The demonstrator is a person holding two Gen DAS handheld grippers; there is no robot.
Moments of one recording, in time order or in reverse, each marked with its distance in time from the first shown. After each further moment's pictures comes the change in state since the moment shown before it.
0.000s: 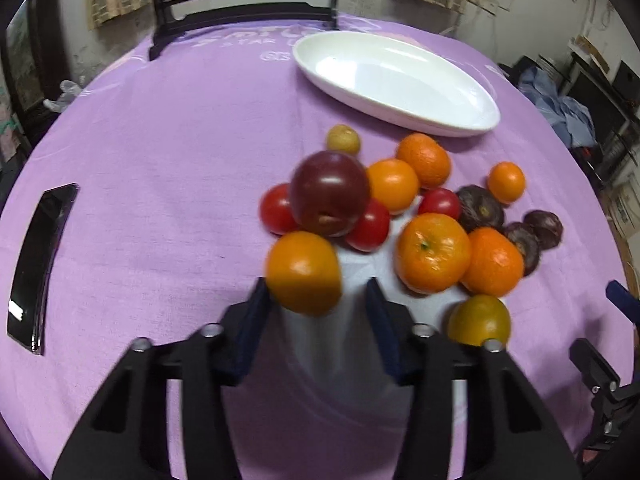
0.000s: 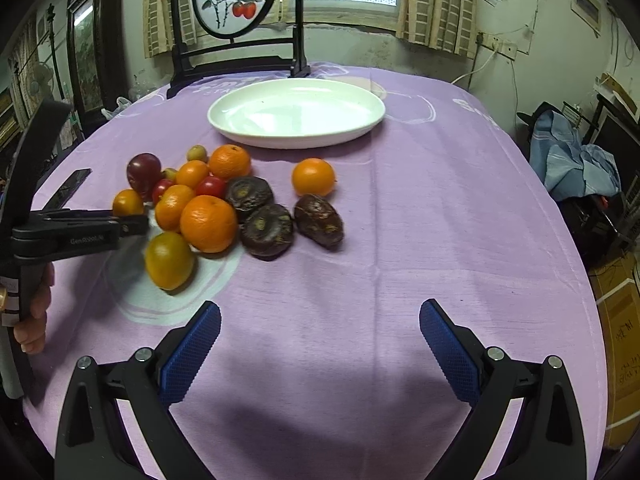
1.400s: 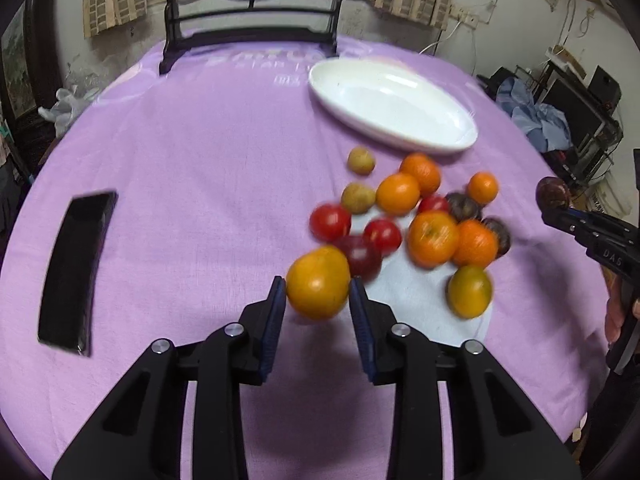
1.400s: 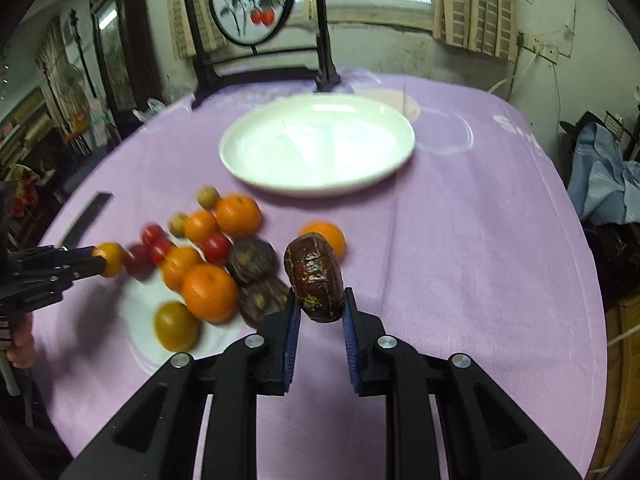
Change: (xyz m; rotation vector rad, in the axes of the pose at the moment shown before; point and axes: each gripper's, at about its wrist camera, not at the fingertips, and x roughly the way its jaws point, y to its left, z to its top) left arm -0.056 0.041 -0.006 0.034 -0.055 -0.090; right arm 0.012 -0.023 0.072 -0.050 0.006 0.183
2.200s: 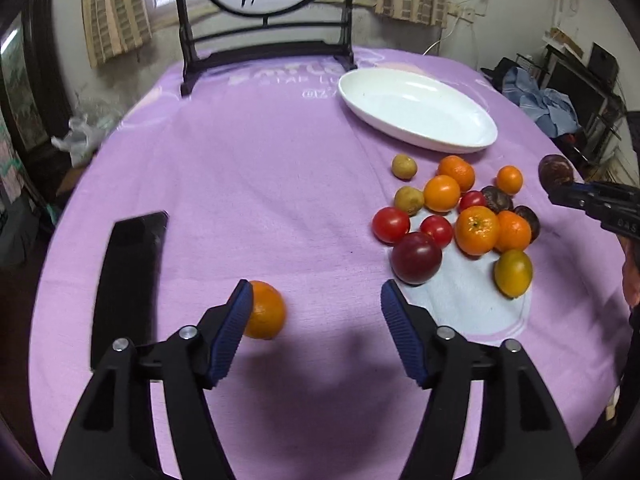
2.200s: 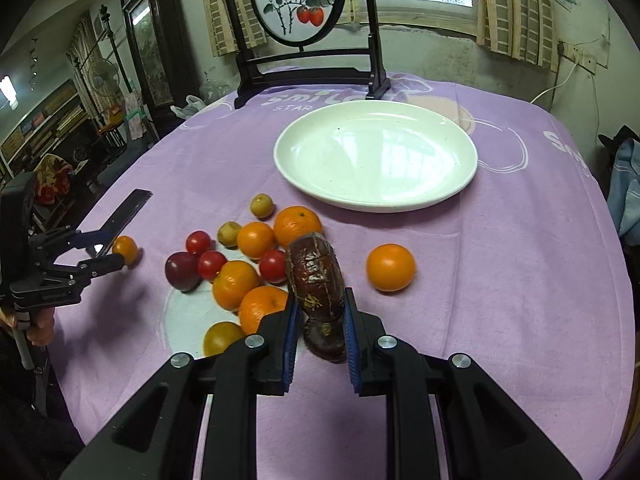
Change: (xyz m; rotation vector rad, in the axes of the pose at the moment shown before) left arm -0.012 0.037 -0.006 0.095 -0.031 0.074; right arm 0.014 0.030 0.012 -0.047 0.014 0.124
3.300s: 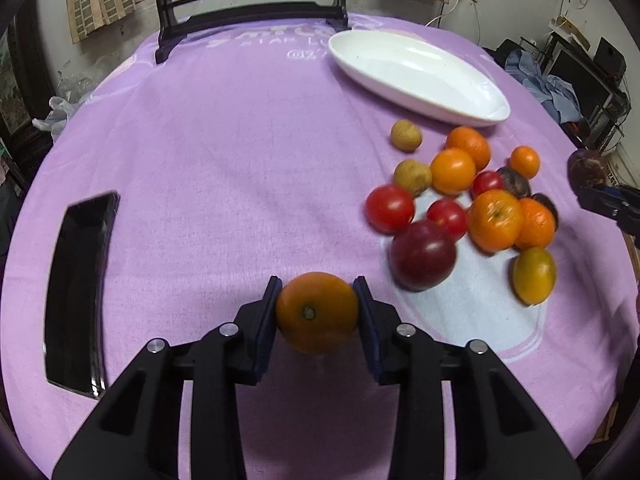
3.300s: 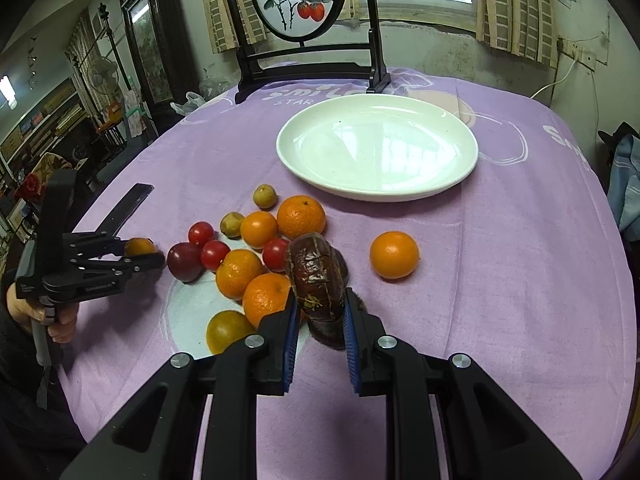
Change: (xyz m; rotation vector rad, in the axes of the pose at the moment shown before) left arm 0.048 -0.011 0.009 -0.012 0.102 -0.042; right arm 0.000 0.002 -0.005 0.002 0.011 -0.008
